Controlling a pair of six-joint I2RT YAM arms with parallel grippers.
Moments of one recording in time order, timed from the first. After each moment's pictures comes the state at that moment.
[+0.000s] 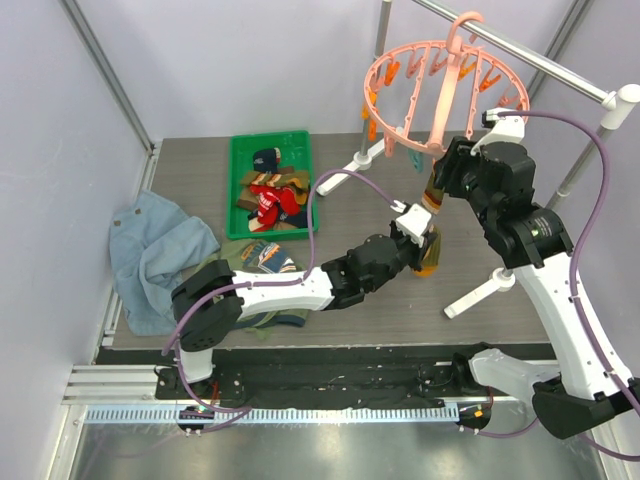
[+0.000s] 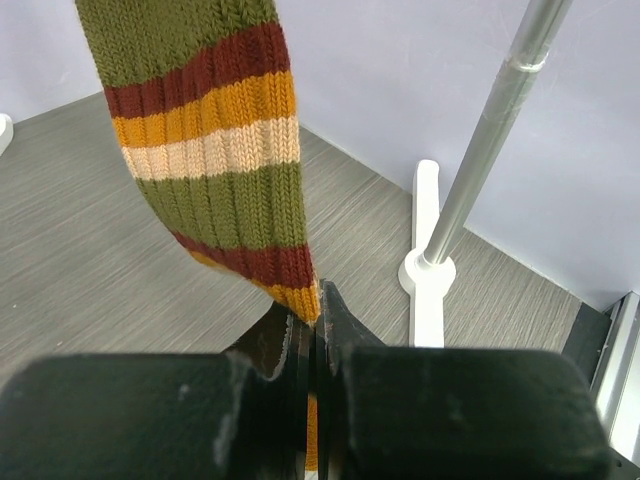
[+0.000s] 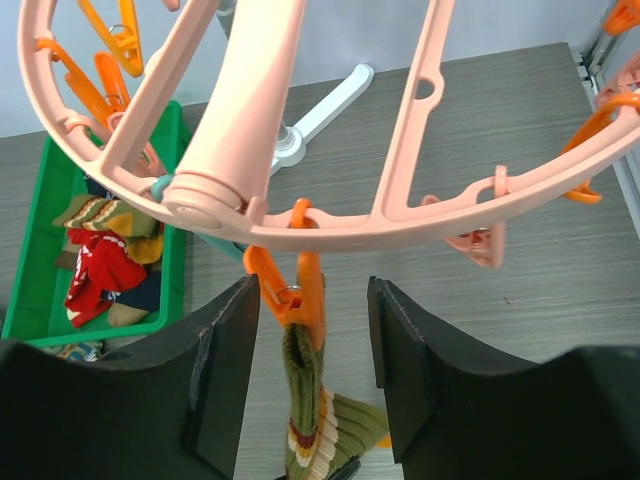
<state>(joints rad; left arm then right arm) -1.21 1.86 1.32 0.56 -0.33 -0.12 0.35 1.08 1.44 -0.64 0.31 0.29</state>
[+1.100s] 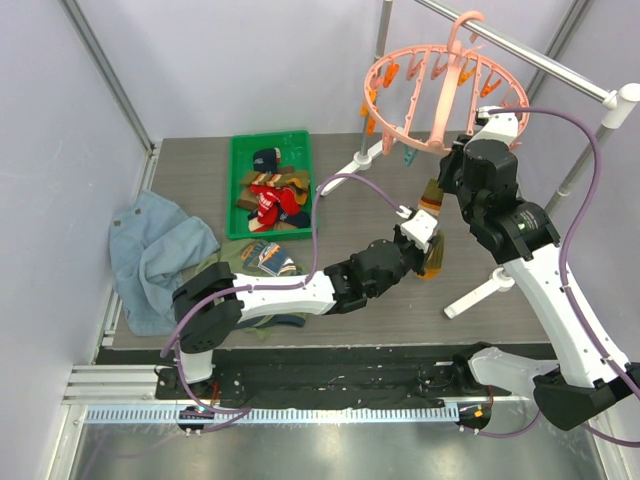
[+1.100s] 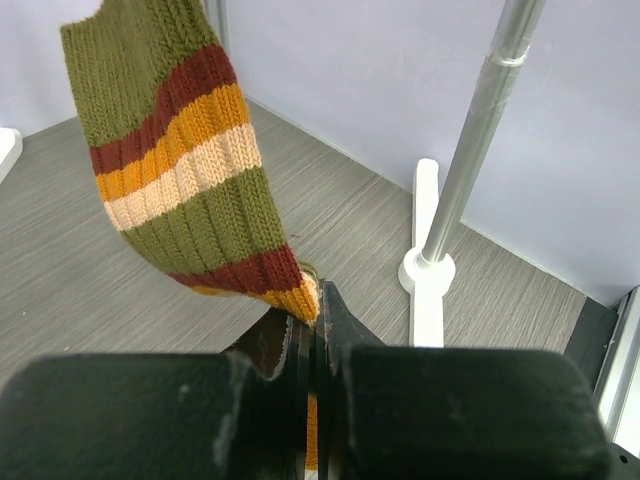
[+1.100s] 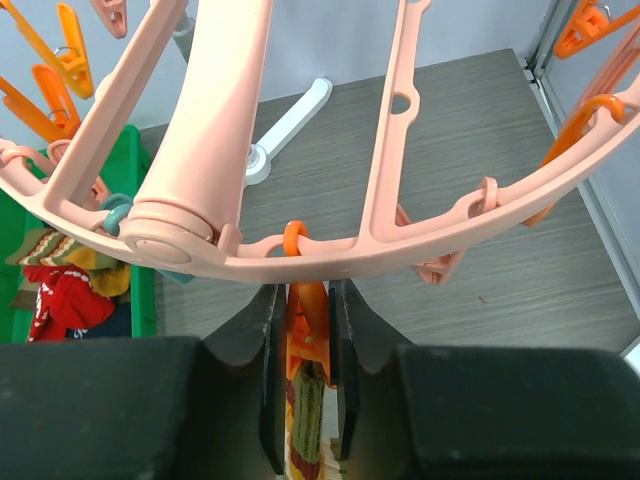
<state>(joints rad) -1.24 1.86 1.33 0.56 -0.36 -0.08 0.42 1.13 1.44 -0.62 0.51 0.31</state>
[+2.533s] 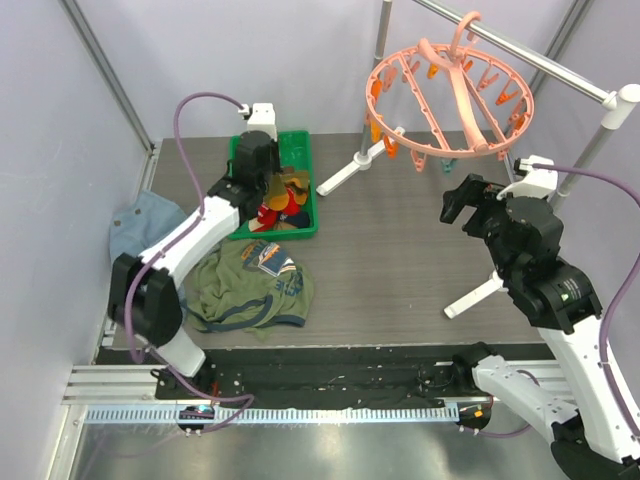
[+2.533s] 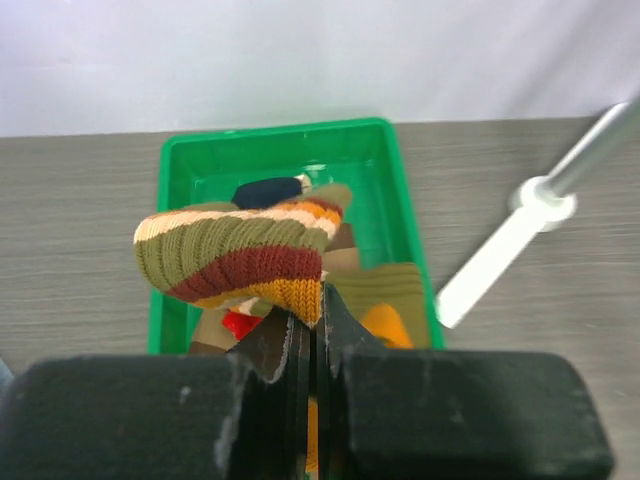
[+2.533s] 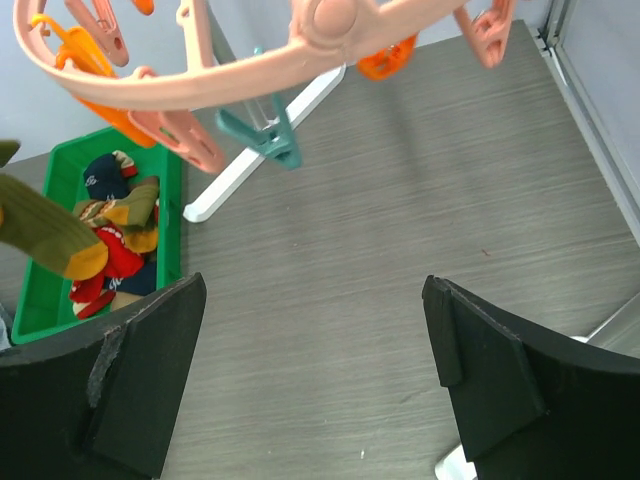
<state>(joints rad) -0.48 1.60 1.35 0.03 -0.42 -0.11 0.42 0.79 1.25 -0.70 0.45 0.37</state>
